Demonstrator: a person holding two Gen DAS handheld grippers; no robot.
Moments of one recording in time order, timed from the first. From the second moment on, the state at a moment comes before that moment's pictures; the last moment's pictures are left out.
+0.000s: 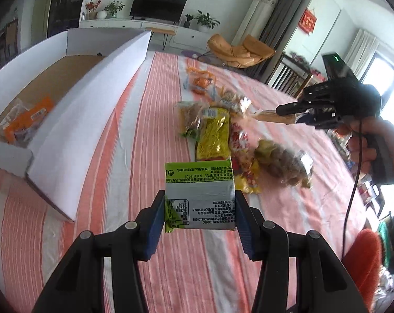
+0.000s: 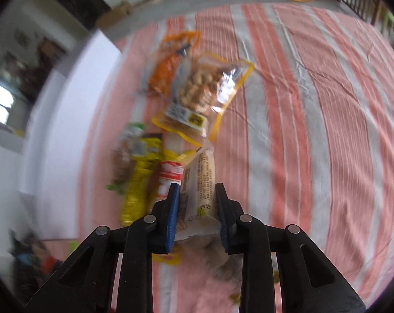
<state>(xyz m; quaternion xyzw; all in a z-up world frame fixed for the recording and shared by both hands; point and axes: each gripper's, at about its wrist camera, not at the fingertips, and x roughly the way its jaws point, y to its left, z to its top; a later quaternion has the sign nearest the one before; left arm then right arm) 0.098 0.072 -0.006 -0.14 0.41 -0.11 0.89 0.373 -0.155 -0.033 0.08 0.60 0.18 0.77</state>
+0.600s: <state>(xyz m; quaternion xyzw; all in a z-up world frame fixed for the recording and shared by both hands) 0.118 0.245 0.074 -0.20 0.35 0.02 0.92 0.340 -0.007 0.059 0.25 0.53 0.42 0.69</state>
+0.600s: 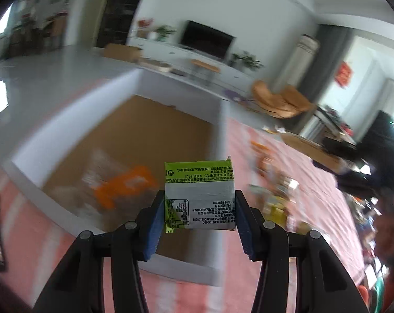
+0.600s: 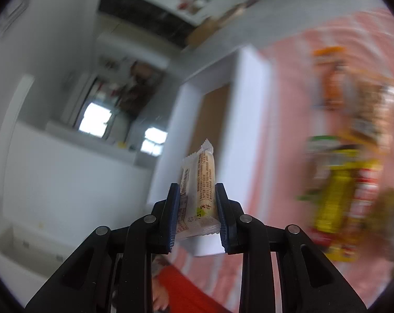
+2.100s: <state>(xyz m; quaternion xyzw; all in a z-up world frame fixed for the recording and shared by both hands) 0.082 0.022 -0.069 -0.02 0.47 -0.10 0.88 0.159 -0.205 -0.079 -0.11 0.39 0.20 0.89</state>
